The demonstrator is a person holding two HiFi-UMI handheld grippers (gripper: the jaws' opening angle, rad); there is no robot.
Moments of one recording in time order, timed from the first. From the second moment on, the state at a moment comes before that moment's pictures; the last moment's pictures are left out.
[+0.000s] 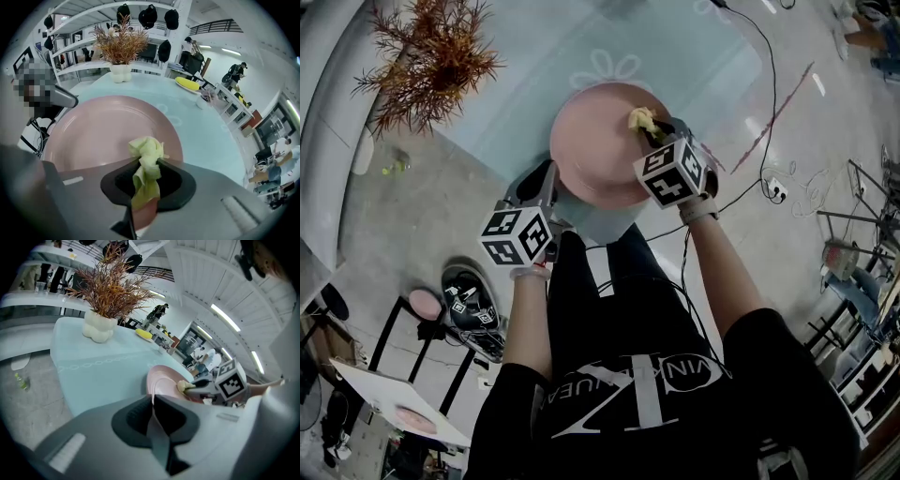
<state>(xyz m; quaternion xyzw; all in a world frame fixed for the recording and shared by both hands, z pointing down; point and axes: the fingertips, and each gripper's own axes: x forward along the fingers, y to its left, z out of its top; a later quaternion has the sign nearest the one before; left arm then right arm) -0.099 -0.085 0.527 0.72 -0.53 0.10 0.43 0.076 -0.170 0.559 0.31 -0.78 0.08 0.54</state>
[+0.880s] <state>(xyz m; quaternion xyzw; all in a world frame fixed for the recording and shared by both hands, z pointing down) -0.100 -0.085 0.529 0.72 -0.52 0.08 0.44 0.049 -0.069 0.563 0.22 -0.80 0.12 0.55</state>
